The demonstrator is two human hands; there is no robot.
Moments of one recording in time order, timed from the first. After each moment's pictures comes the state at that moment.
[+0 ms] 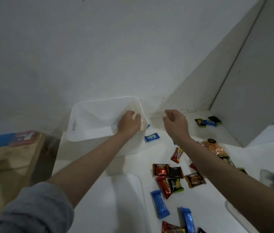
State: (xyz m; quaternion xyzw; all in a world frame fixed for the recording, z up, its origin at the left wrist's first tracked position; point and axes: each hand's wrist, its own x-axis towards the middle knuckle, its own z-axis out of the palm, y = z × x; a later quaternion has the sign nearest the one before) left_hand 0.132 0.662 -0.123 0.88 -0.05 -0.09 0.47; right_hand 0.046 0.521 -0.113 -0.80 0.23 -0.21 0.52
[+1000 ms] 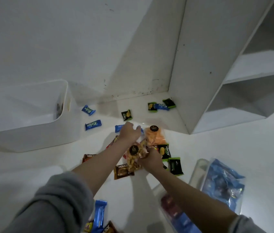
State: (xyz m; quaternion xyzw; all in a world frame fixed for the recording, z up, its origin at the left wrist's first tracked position) left_hand 0.037 0.370 -0.238 0.91 0.00 -0.19 0.36; right_hand -0.078 0.304 -0.282 -0.82 0.28 0.09 0.49
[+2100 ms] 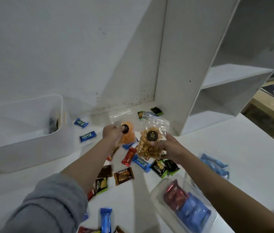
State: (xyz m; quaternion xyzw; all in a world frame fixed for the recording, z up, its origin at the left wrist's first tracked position) left_hand 0.059 0.413 -0.201 0.81 0.09 -0.19 0.55; right_hand -0.108 0.251 -0.179 -0.62 0.28 0.06 0.73
